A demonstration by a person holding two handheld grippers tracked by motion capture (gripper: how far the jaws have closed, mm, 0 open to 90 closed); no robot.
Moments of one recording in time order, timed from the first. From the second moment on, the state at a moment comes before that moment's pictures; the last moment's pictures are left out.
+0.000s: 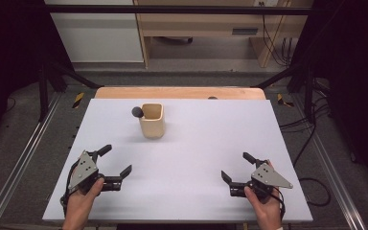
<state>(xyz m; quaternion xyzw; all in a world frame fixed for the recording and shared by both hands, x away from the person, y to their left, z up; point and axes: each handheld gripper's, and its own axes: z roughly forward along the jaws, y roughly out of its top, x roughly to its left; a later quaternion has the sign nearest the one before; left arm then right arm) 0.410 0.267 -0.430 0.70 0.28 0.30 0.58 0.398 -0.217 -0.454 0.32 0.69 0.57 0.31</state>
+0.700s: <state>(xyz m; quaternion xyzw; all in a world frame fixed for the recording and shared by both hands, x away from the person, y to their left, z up) 0.403 0.303 -0.437 0.68 0.29 0.32 0.59 0.395 -0.226 -0.453 0.33 0.68 0.57 0.32</state>
